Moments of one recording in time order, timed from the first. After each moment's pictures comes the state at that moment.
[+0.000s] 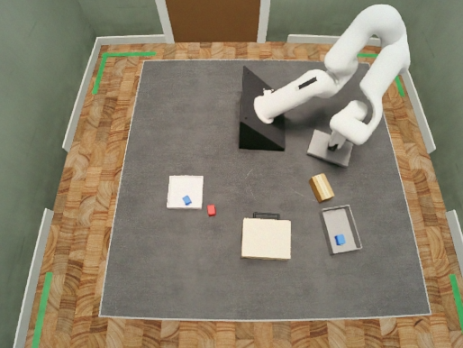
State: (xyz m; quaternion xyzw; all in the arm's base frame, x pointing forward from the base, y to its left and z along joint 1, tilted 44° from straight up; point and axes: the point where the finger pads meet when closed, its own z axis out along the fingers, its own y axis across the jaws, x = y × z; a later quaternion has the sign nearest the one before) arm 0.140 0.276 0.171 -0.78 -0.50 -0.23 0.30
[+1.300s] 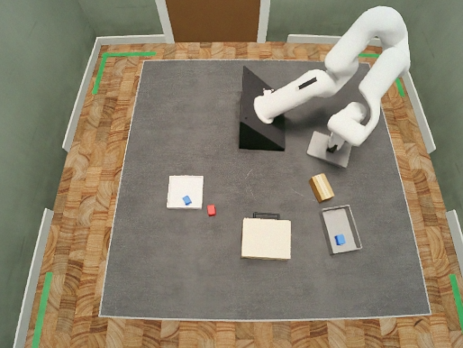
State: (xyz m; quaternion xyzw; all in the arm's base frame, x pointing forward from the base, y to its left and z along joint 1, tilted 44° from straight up) arm 0.141 0.283 0.165 -0.78 -0.50 -0.24 0.30
